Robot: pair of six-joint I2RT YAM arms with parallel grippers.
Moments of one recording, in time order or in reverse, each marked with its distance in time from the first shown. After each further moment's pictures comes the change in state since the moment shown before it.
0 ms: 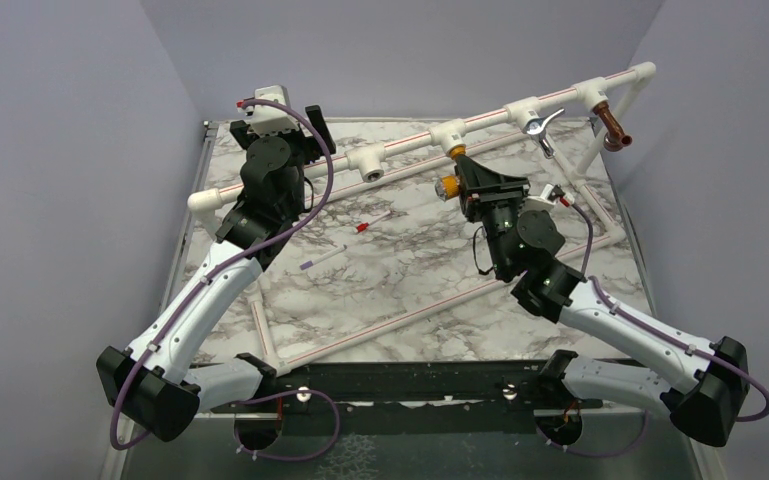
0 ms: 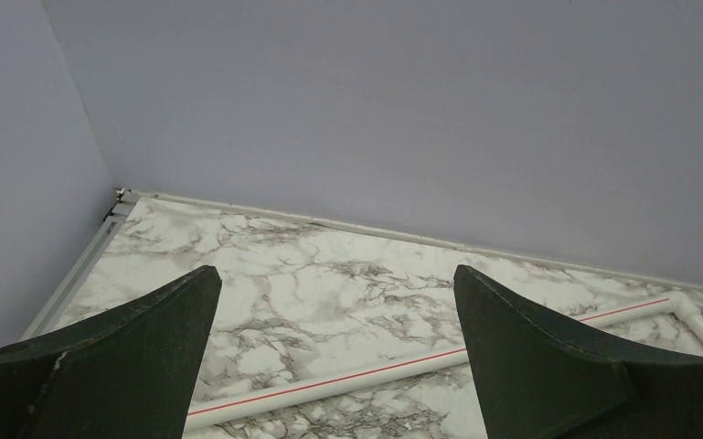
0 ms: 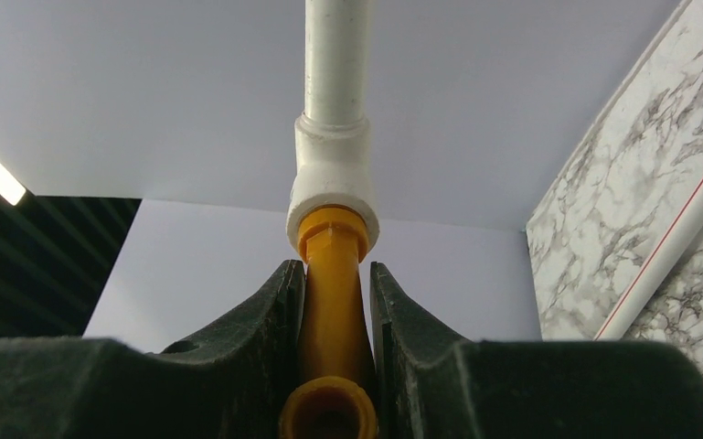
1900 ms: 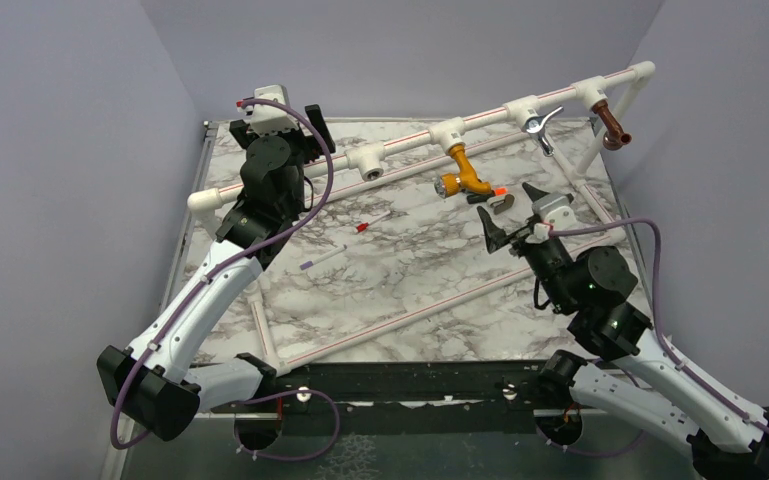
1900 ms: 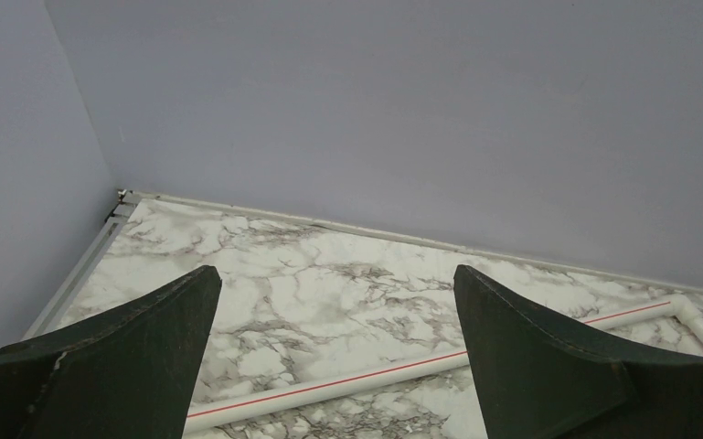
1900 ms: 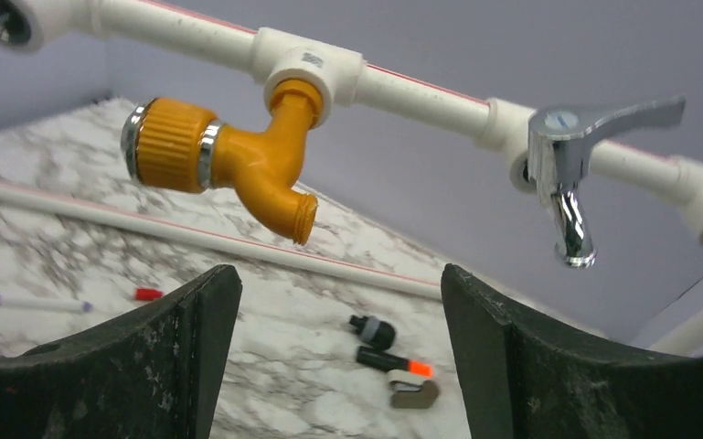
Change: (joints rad) left arm 0.001 0.003 0.000 0.004 -0.001 0.001; right arm 0.000 -0.393 -0.063 -0.288 -0.311 -1.687
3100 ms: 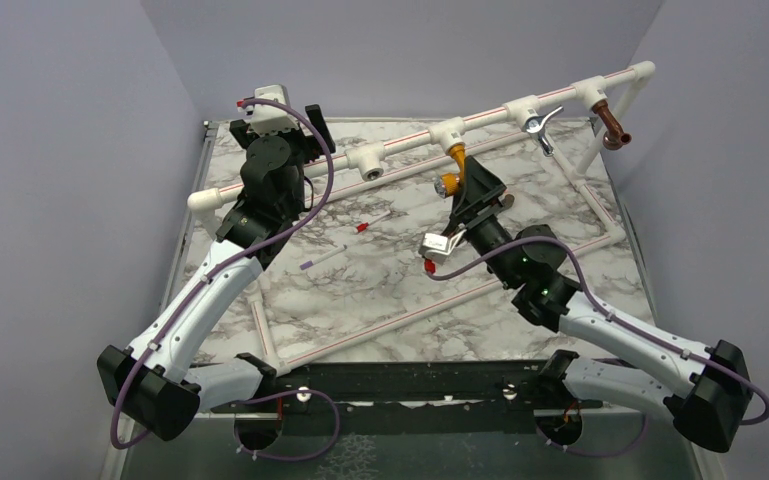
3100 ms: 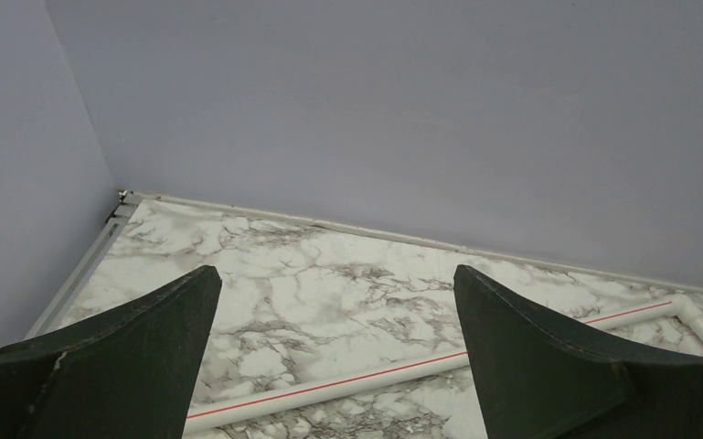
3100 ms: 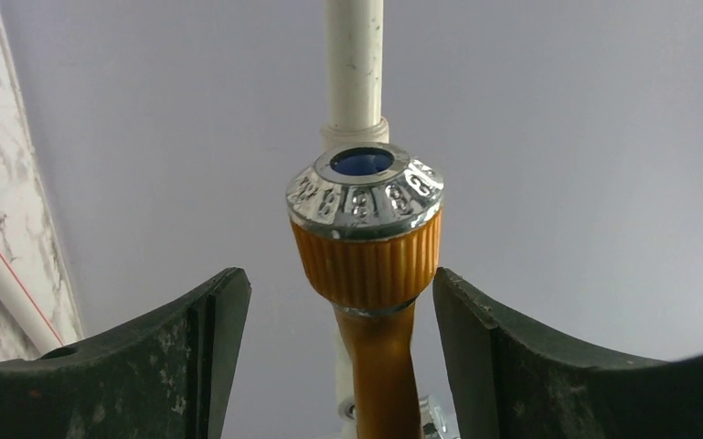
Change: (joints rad) left arm 0.000 0.001 0.000 0.002 0.000 0.003; right arm 0.000 0.348 -0.069 0.401 -0.207 -1.386
